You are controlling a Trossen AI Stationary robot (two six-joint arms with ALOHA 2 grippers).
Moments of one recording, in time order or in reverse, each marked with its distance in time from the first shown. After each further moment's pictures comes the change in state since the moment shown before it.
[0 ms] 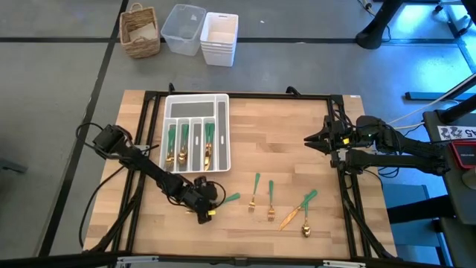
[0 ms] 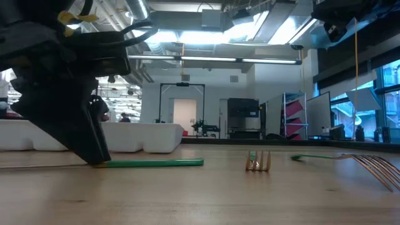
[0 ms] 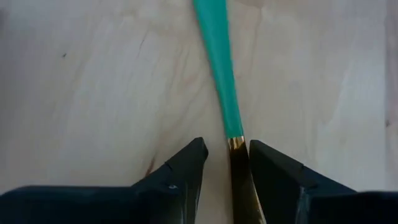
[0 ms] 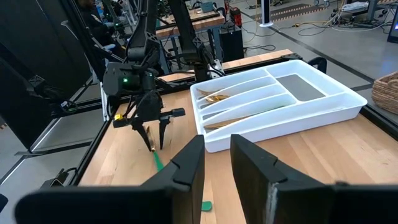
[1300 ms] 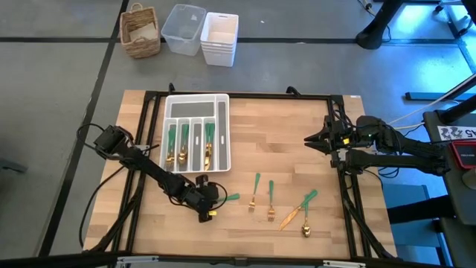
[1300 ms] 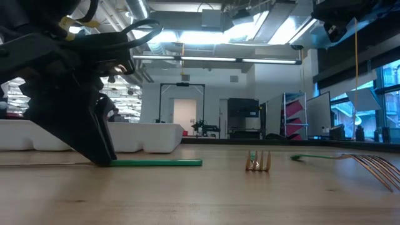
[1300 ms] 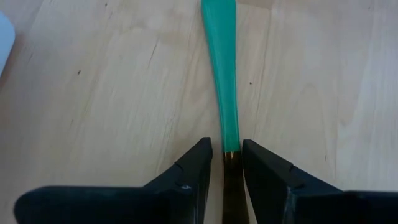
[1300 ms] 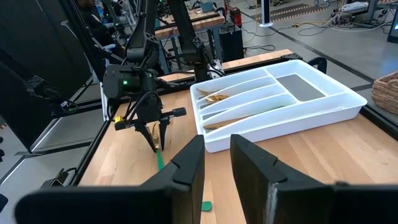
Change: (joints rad) left arm 0.002 0.052 0.013 -0.036 -0.017 0.063; right arm 0.000 0.000 0.000 0.000 0.000 0.000
